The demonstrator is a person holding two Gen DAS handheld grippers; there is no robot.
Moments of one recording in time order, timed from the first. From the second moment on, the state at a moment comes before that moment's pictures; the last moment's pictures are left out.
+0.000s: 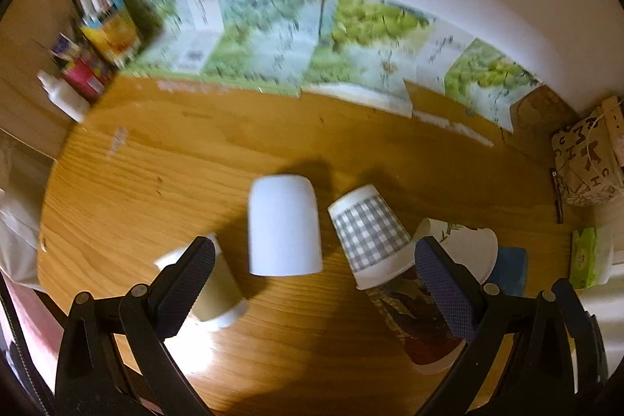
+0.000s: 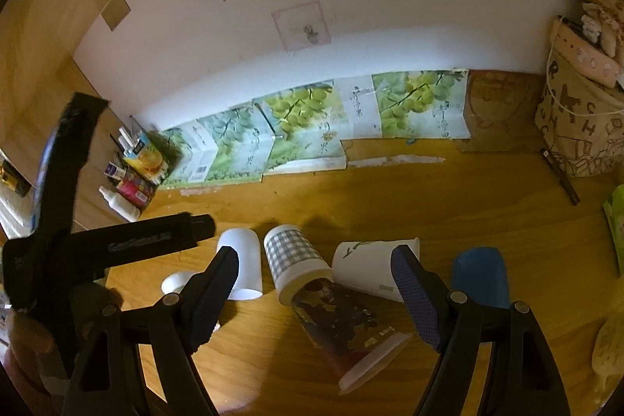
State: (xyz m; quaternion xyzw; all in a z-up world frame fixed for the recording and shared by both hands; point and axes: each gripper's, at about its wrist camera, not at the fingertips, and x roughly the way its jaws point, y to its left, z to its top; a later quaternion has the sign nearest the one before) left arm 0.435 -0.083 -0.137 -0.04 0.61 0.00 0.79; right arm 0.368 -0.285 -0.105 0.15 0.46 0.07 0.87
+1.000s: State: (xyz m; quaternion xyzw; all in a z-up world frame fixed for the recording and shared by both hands) left arm 0.475 -0.109 -0.218 -0.09 0.73 -0.01 0.68; right arm 0.400 -0.304 -0.162 0.11 0.55 0.08 0.83
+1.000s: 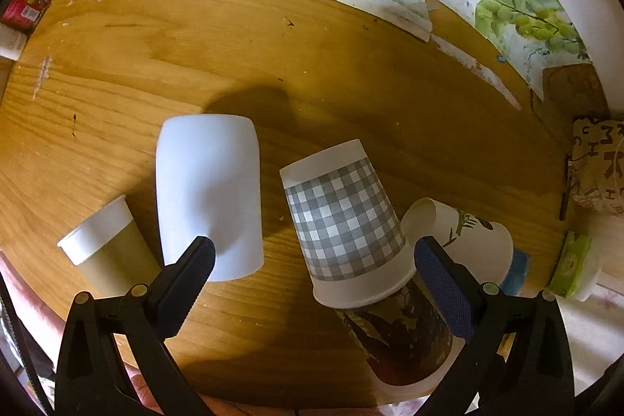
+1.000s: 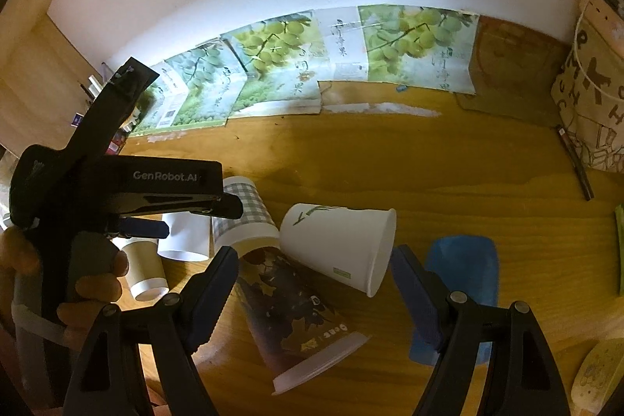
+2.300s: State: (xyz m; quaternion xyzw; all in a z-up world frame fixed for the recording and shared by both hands) left arm 0.495 -0.141 -0.234 -0.06 0.73 -0.07 0.68; right arm 0.401 -0.310 -0.170 0.12 0.56 0.08 0.82
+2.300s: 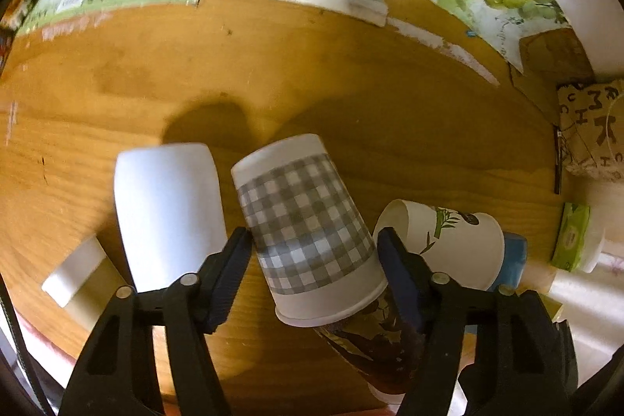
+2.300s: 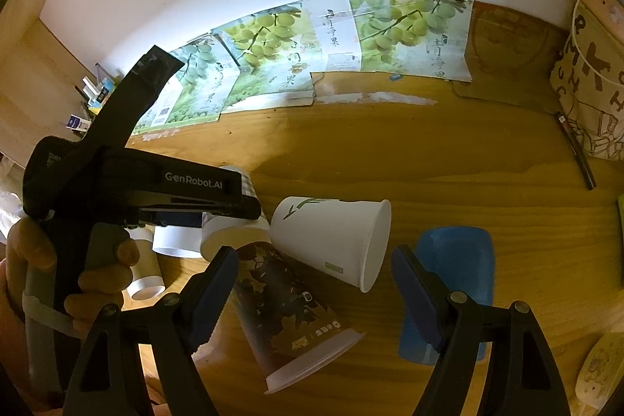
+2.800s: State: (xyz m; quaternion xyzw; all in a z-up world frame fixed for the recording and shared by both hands) left arm 0.491 -0.145 -0.199 0.02 0.68 -0.12 0.73; right arm 0.395 -0.305 -0.160 0.10 0.54 0.09 0.83
